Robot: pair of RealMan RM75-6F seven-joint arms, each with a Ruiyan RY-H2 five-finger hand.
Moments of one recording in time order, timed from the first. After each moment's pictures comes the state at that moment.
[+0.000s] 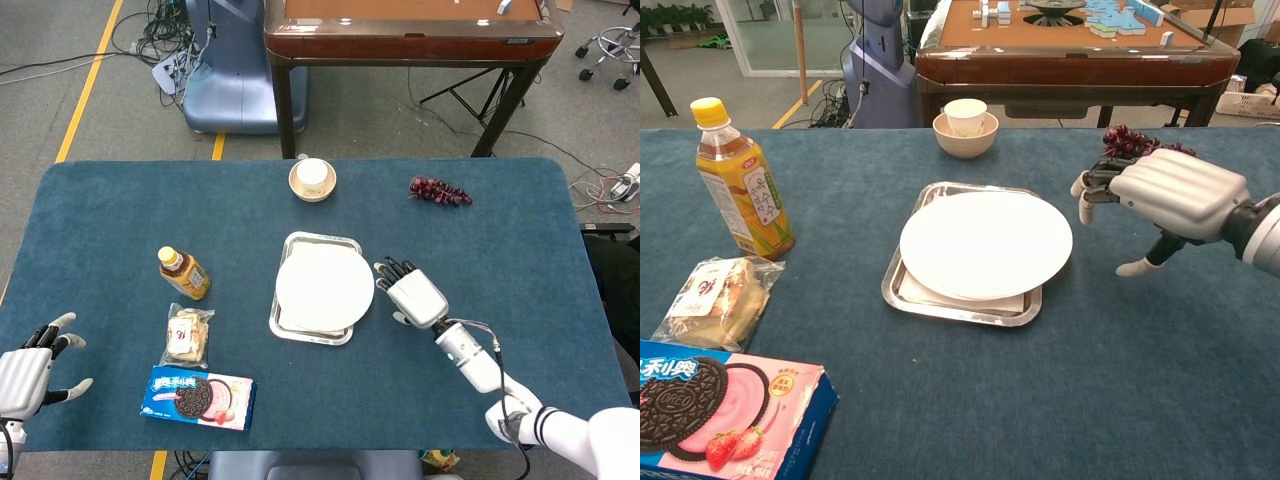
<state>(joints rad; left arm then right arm) -0.09 -1.09 -0.01 -1.68 1.45 1.42 0.10 0.62 -1.68 0.08 -1.00 -1.65 1.09 -0.21</state>
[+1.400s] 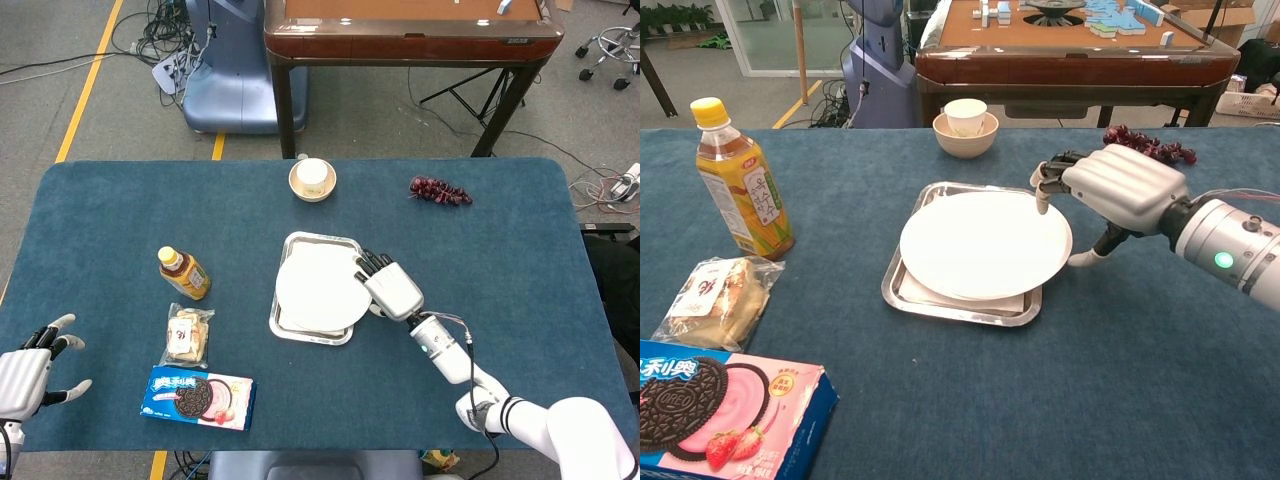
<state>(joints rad) -0.09 -1.07 0.00 -1.69 1.45 1.41 0.10 0.70 -1.81 0.09 -0.89 -1.58 1.11 -0.19</state>
